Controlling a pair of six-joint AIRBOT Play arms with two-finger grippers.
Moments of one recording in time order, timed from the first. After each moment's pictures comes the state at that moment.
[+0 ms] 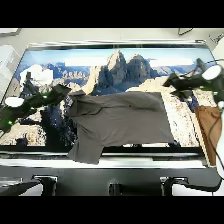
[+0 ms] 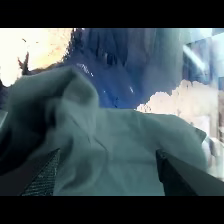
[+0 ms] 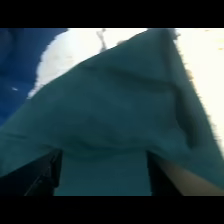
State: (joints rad) left arm 0.08 -1.25 0.96 0.52 -0.74 -1.25; right arm -0.21 -1.48 1.49 -1.18 1.19 1.81
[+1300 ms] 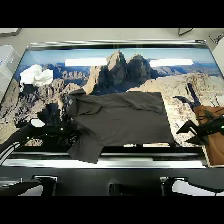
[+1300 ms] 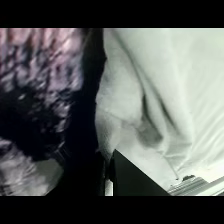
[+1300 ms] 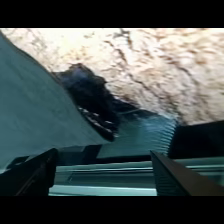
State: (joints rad) left arm -0.05 -1.29 0.60 0.69 -0.90 -1.36; right arm -0.61 -1.45 0.98 -1.19 1.46 1.44
